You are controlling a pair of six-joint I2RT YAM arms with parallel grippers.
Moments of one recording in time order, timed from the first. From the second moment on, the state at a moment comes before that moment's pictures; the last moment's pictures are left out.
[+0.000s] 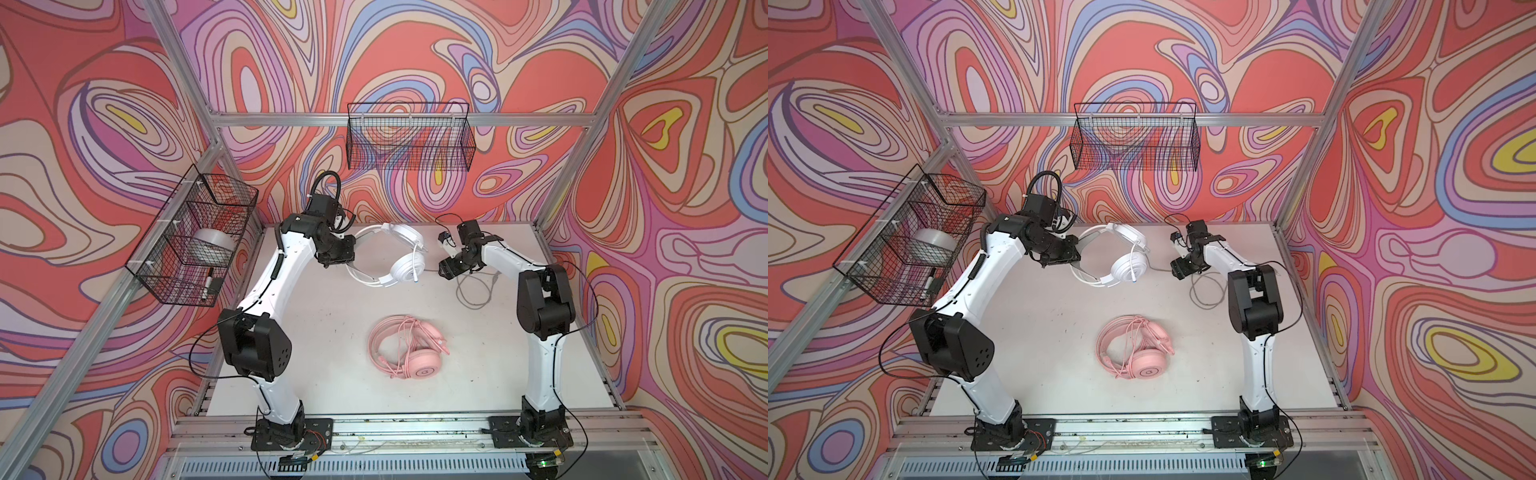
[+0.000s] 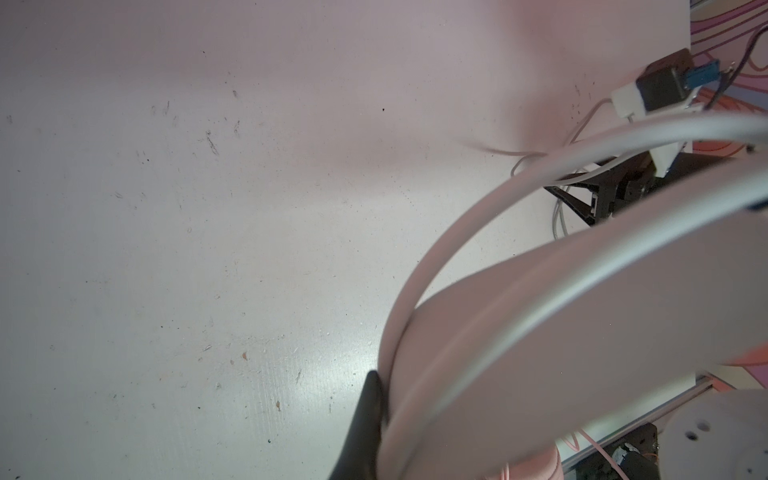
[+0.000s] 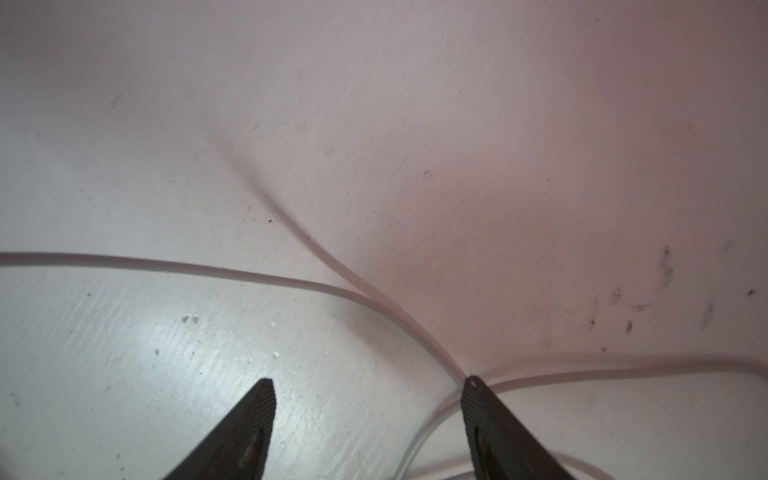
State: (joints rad) left arm -0.23 1.77 1.84 -1.14 0.26 -0.27; right arm 0.21 2.16 1.69 -0.67 -0.20 -0.31
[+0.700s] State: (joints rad) left arm -0.23 1.73 1.93 -1.15 0.32 -0.31; right arm 0.21 2.22 1.67 -0.59 -0.24 -0.35
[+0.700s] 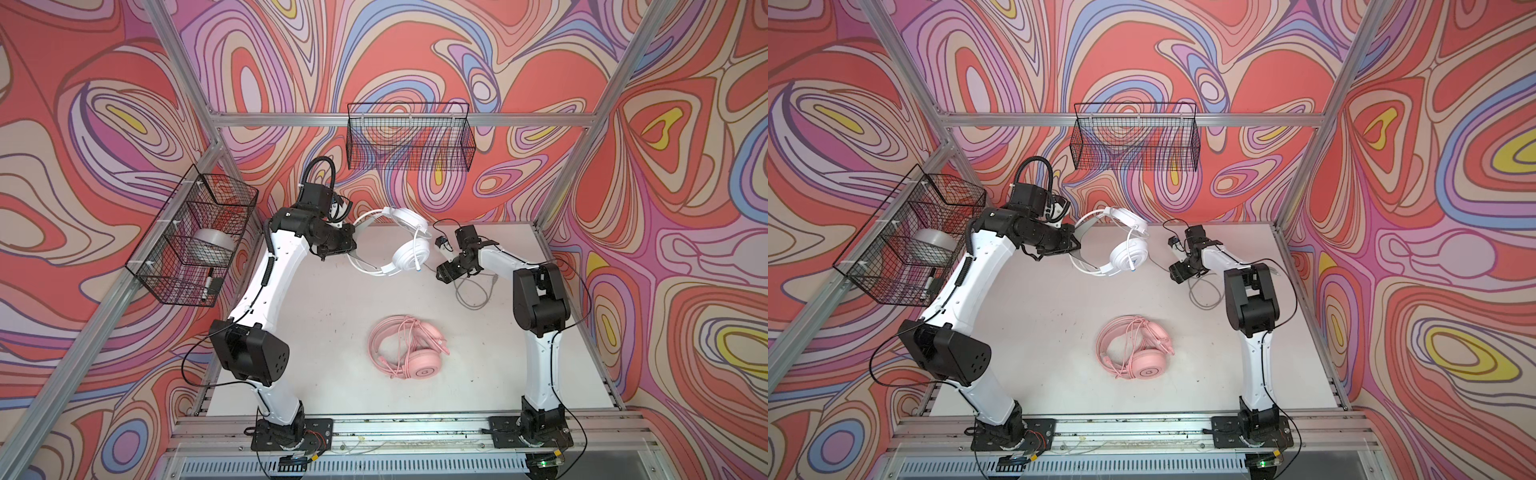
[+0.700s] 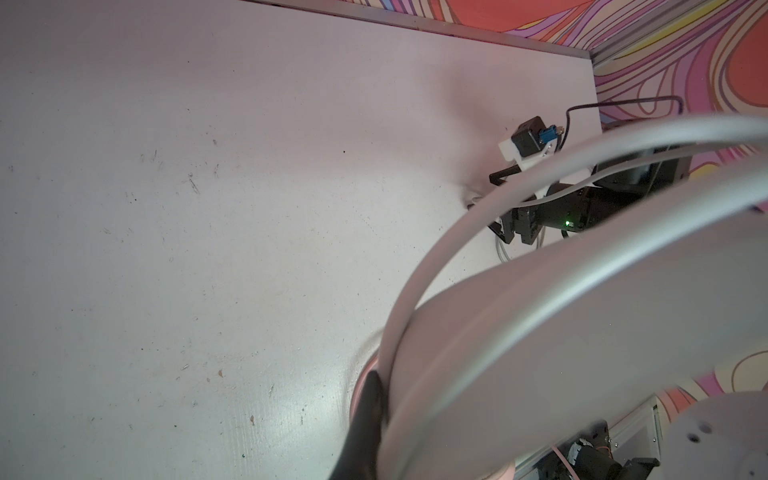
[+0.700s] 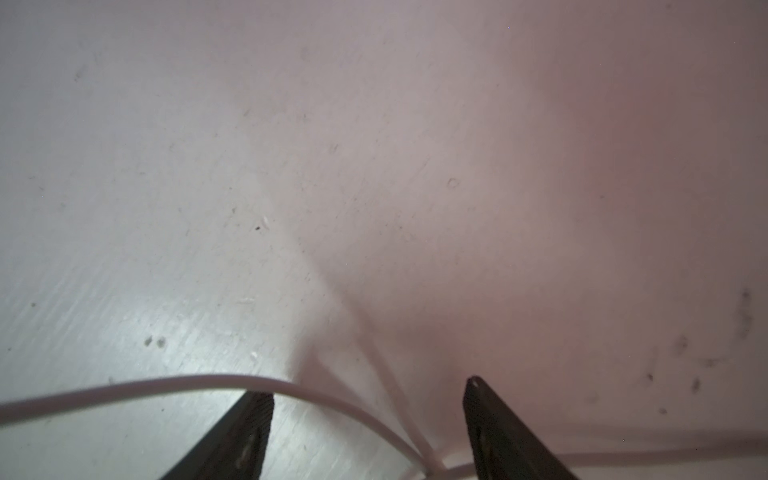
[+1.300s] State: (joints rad) left arm -0.23 1.73 1.93 -1.15 0.31 -0.32; right arm 0.20 2.26 1.69 -0.56 -0.36 -0.36
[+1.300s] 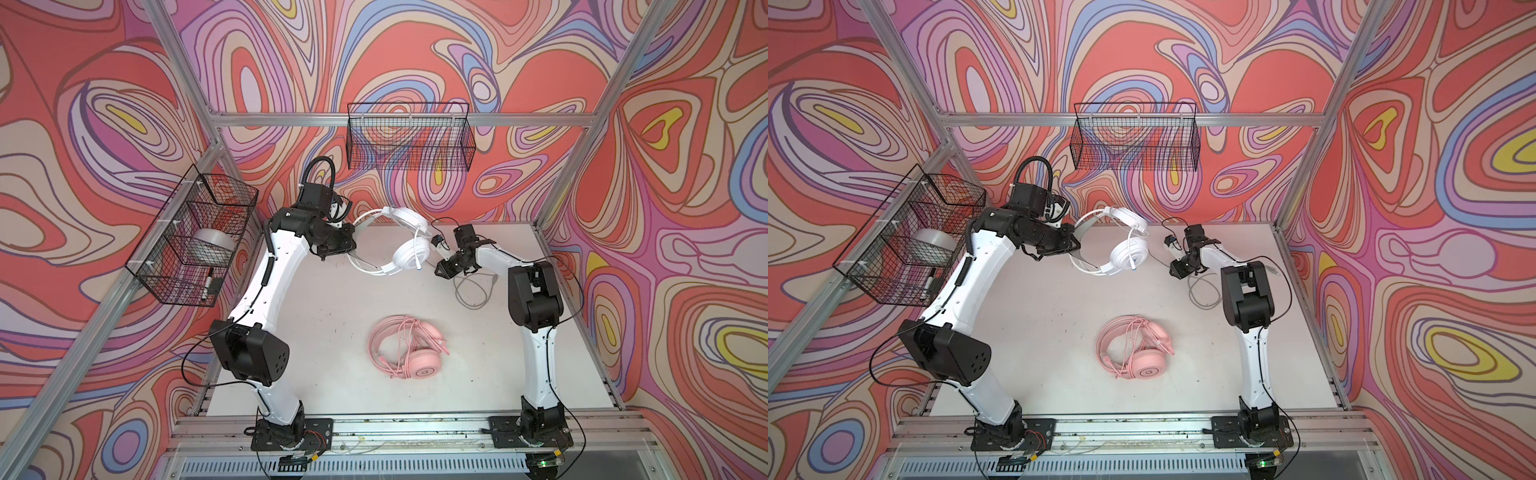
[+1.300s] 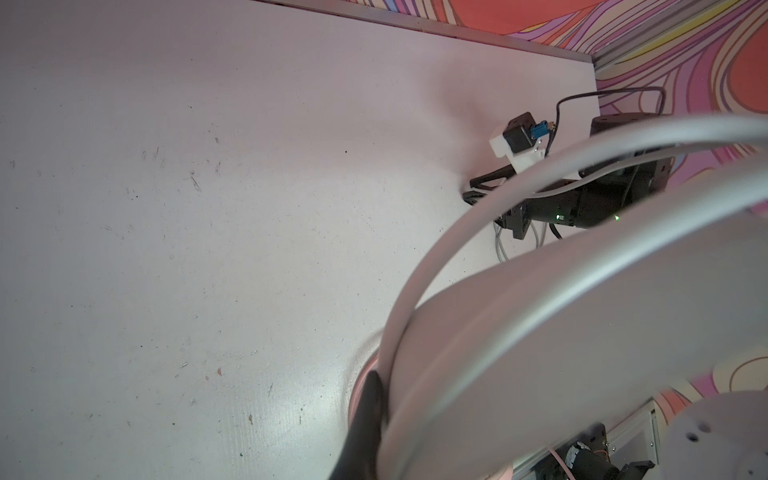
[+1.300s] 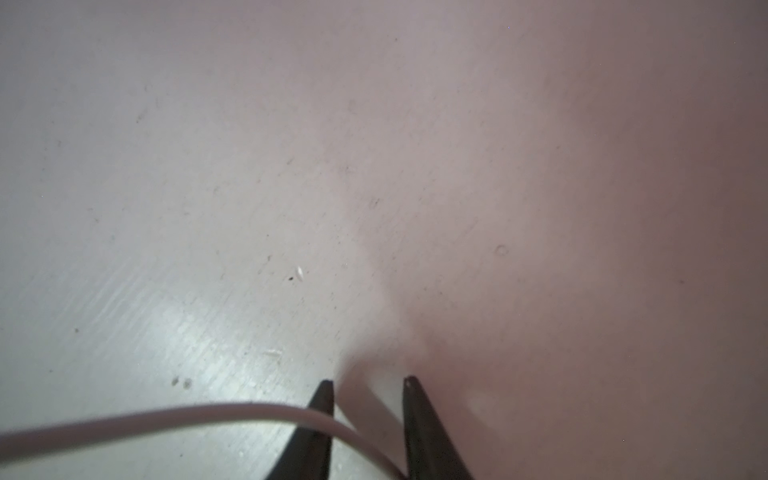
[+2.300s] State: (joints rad) left arm -0.22 1.79 1.85 -1.05 0.07 -0.73; right arm 0.41 1.66 1.24 -0.62 -0.27 -0.42
